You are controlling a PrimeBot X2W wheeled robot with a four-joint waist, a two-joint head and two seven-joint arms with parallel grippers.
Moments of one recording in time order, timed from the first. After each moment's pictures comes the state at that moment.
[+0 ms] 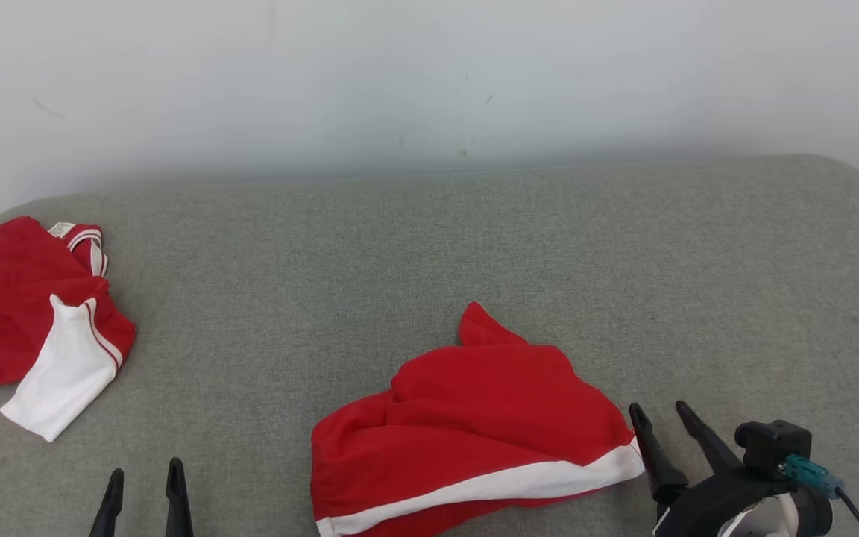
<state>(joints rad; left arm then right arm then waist) 0.02 0.05 0.09 0.05 -0.20 -0.01 -0.26 -0.19 -0.27 0.40 0.37 0.48 0.13 -0.13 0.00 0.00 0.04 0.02</state>
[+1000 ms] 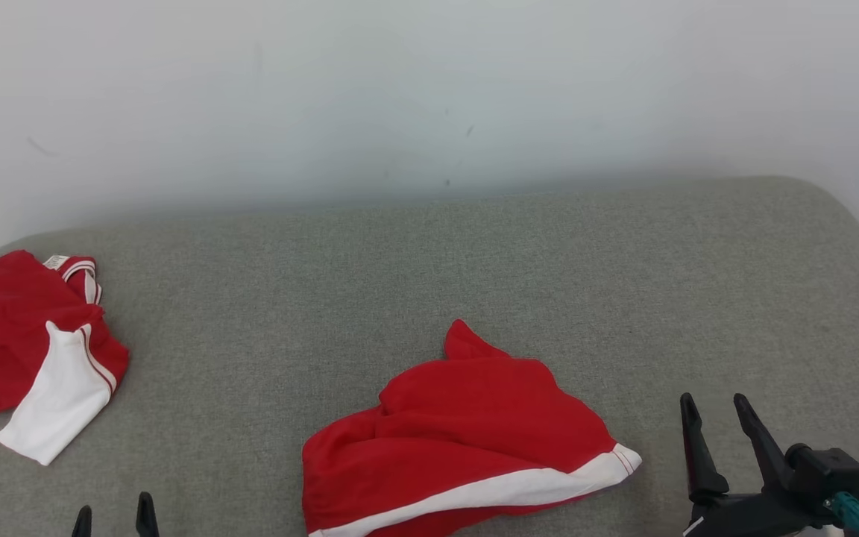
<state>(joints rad) 0.09 0.05 0.14 0.03 -0.19 0.00 -0.26 -0.08 -0.17 0.16 0.22 0.25 0.13 -0.23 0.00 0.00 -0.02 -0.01</state>
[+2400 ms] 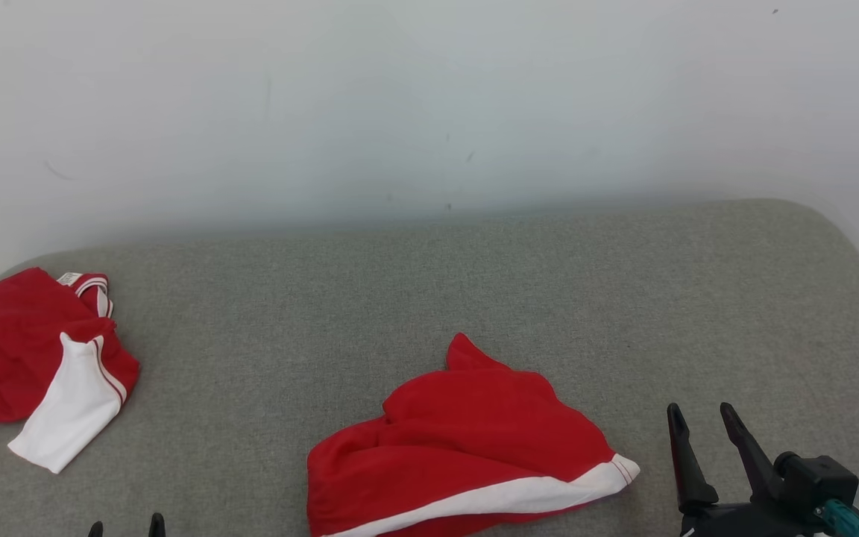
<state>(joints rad) 0.11 0.09 0.13 0.06 -0.14 -0.03 -0.25 -0.05 -0.17 0.19 0.18 0.27 0.13 -0.21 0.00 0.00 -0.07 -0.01</state>
